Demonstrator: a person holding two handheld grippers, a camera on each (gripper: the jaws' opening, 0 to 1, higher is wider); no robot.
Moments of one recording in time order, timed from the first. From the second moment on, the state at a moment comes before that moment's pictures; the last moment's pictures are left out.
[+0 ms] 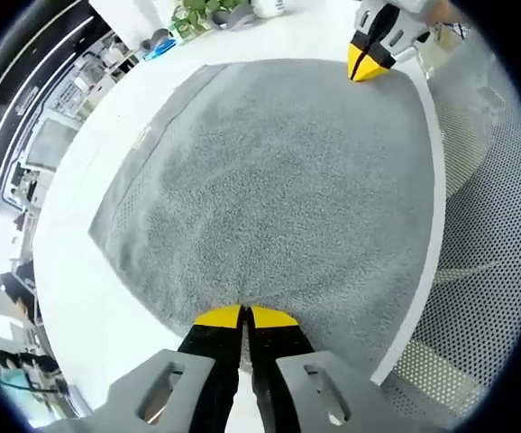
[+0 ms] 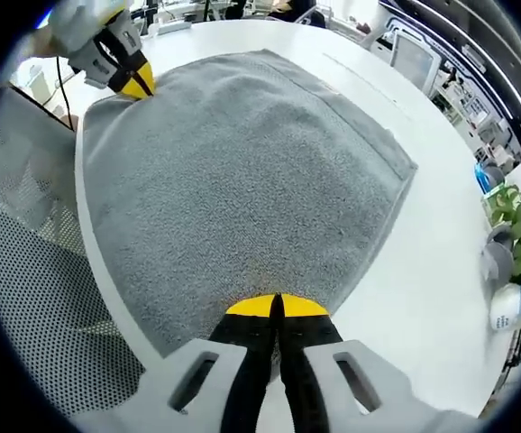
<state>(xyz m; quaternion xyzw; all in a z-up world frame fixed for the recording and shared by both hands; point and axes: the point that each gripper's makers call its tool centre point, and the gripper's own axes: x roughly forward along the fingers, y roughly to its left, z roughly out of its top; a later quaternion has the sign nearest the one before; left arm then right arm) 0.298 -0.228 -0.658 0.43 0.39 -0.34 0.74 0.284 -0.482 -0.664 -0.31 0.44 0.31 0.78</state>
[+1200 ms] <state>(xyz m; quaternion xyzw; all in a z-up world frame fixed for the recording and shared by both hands) 0.299 -0.222 -0.651 0.18 0.41 -0.31 0.84 0.284 -0.481 -0.661 -0.16 0.43 0.33 0.83</state>
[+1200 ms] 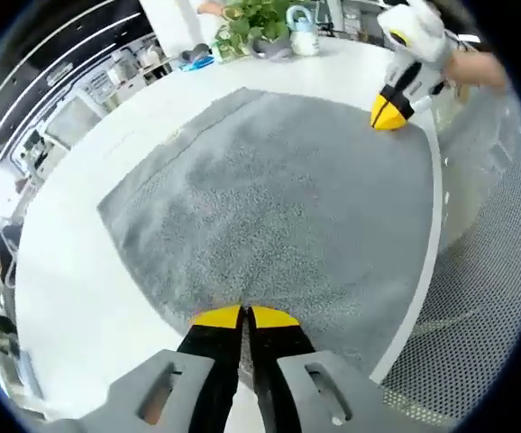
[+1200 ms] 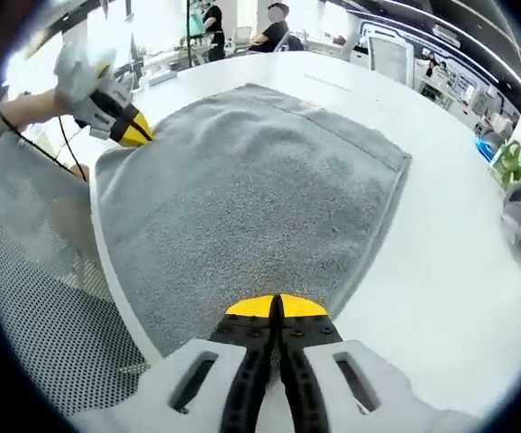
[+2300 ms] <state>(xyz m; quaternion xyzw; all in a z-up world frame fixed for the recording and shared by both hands) 0.213 -0.215 -0.640 0.28 0.42 -0.41 0.76 0.201 -0.483 -0.645 -0.33 0.38 0.50 0.70</state>
